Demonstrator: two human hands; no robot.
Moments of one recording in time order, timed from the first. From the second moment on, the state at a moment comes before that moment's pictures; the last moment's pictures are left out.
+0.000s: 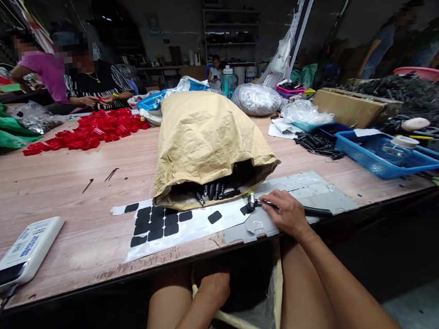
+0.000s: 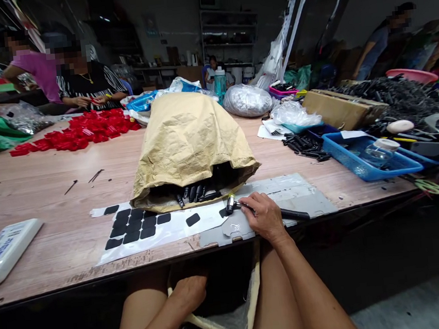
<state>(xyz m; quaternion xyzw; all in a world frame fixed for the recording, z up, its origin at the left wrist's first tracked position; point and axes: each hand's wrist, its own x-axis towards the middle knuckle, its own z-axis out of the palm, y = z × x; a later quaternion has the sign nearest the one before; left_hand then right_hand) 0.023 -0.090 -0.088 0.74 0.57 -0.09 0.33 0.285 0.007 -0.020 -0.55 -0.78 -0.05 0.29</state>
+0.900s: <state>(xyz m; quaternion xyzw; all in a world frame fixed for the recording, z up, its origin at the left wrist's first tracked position) -0.014 0.058 0.037 0.55 0.81 0.15 0.12 0.285 0.007 -0.022 -0.55 -0.78 -0.05 0.30</state>
